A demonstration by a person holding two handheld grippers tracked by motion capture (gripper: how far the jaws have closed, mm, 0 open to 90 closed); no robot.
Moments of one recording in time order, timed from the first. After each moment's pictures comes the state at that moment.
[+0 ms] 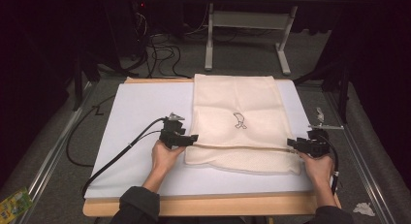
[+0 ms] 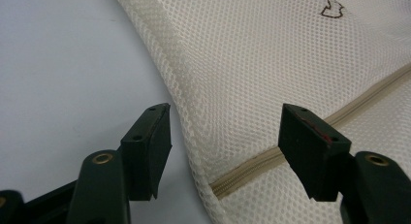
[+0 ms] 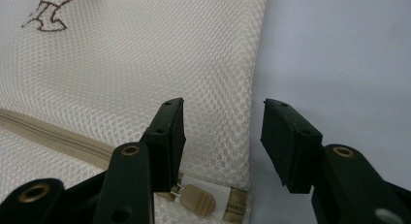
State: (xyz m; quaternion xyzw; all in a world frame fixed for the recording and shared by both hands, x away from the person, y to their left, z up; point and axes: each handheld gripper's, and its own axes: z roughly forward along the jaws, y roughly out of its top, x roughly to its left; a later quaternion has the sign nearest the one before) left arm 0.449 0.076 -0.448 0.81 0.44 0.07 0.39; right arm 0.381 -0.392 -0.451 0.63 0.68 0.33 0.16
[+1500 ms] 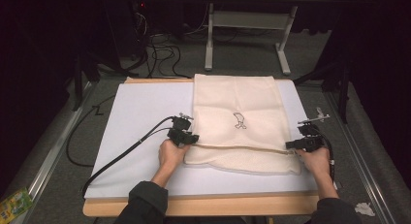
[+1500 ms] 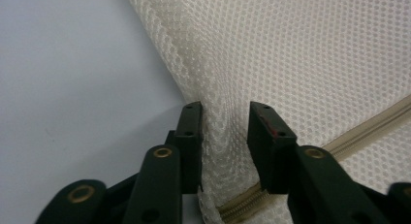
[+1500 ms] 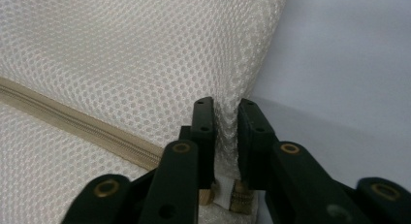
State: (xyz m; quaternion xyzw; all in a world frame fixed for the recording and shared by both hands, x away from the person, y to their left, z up) left arm 0.466 0.052 -0.464 0.83 0.45 0.06 0.32; right arm 0.408 -0.382 -0.449 0.64 0.73 0.23 0.07
